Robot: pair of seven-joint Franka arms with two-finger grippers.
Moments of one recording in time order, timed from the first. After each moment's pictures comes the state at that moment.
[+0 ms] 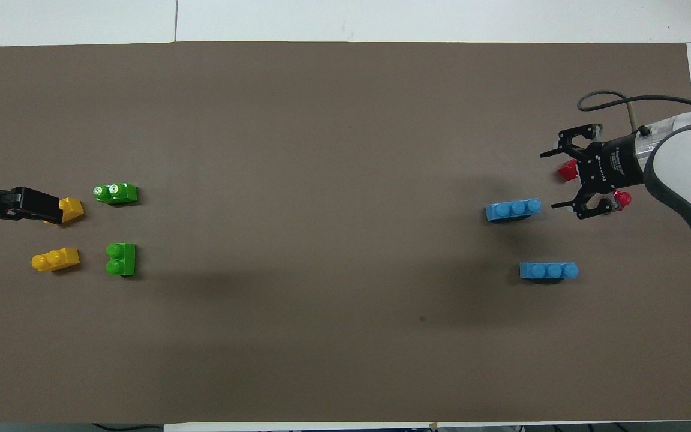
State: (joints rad) left arm 0.08 -0.06 -0.09 -1.77 0.02 1.63 0.03; right arm -0.05 0.20 -0.05 -1.87 0.51 1.95 1.07
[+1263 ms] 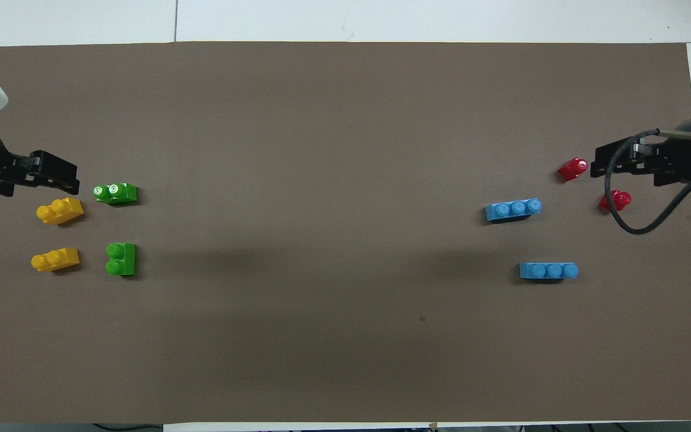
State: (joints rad) left arm 0.03 0.07 -0.09 -1.58 0.01 1.55 0.00; right arm 0.03 0.00 -0.03 -1.68 0.06 1.68 0.11
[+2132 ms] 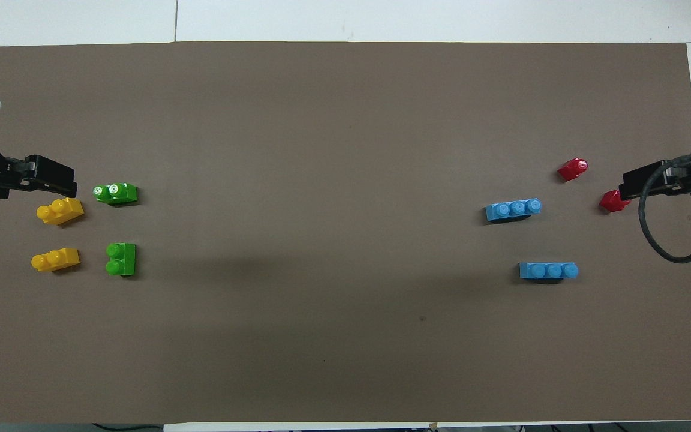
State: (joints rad) left arm 0.02 0.03 -0.09 -1.59 0.01 1.55 0.00; right arm 0.03 -0.03 -0.03 -1.62 0.00 1.55 0.00
